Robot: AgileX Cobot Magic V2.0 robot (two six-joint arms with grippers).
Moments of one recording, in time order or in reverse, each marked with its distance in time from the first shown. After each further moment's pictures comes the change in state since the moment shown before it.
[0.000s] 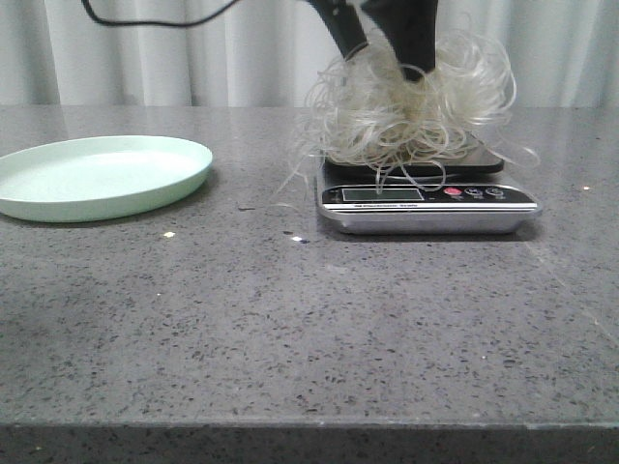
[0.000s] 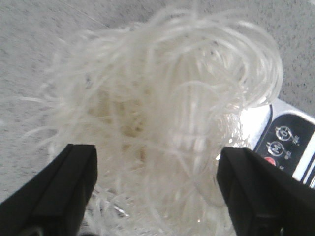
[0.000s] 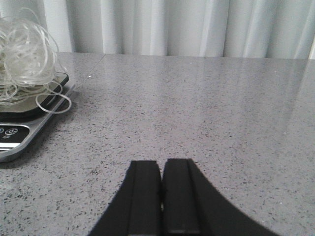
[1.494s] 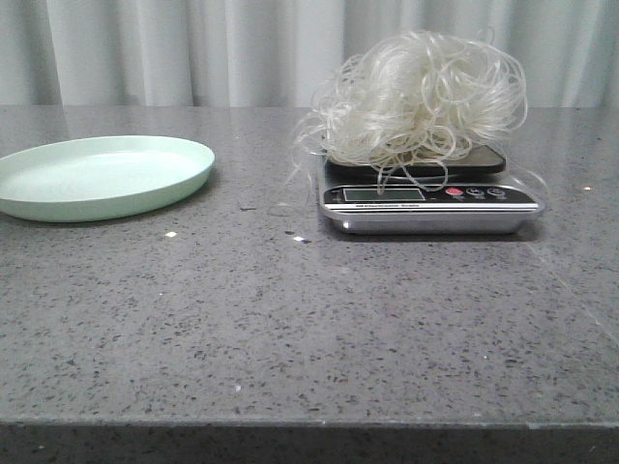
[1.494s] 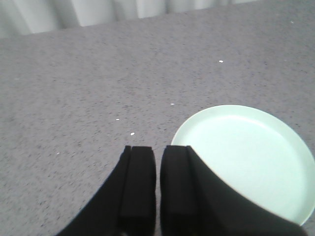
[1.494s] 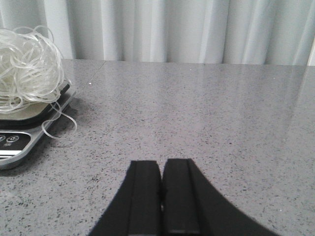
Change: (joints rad) left arm 0.645 -1.128 1.273 0.022 -0.619 -0.141; right arm 0.000 0.000 0.000 0.000 -0.022 0.000
